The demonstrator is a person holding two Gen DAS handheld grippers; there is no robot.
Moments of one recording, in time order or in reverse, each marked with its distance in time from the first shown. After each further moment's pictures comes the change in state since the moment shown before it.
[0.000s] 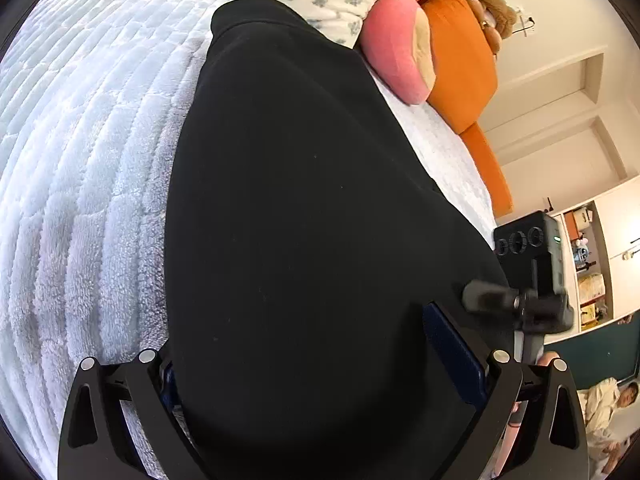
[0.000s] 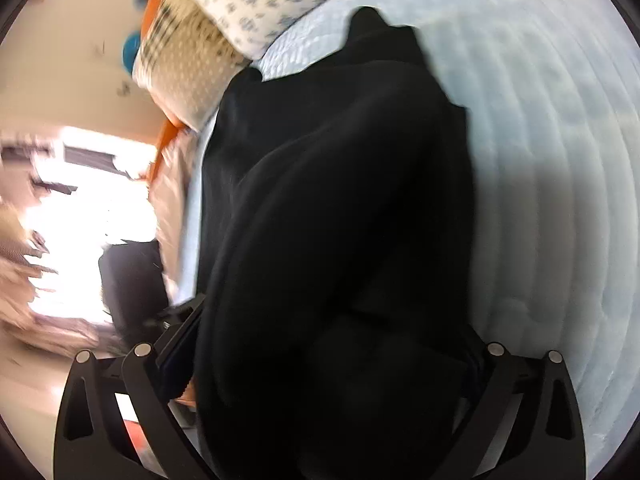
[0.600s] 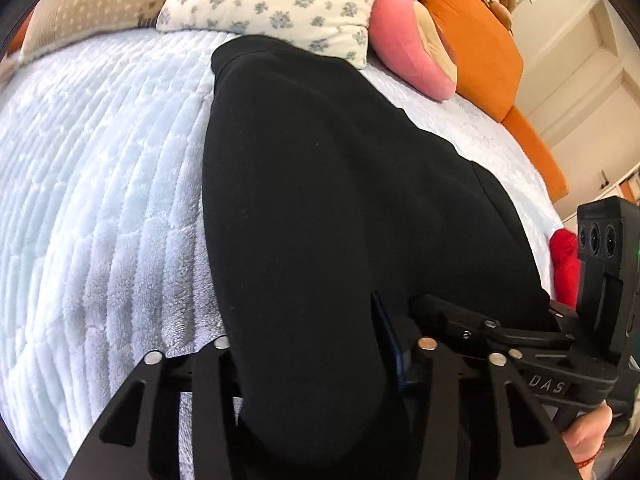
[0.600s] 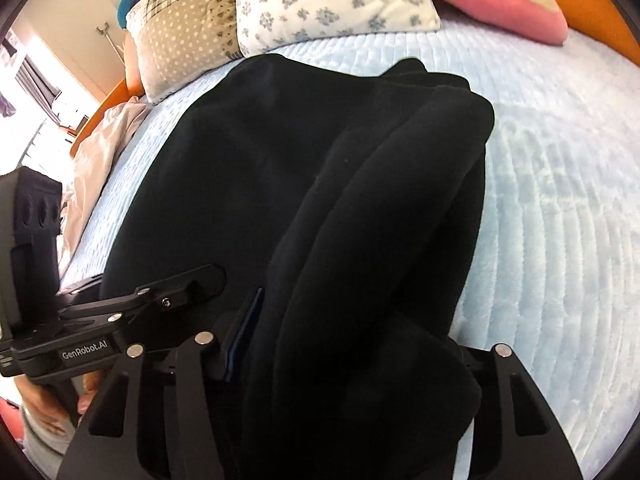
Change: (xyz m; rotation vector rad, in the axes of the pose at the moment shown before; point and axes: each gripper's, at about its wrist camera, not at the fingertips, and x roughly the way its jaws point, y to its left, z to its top) left arm -0.002 -0.046 -0.012 0.138 -0.087 0.295; right arm 0.013 0.060 -0.046 -0.254 -0.168 -0.415
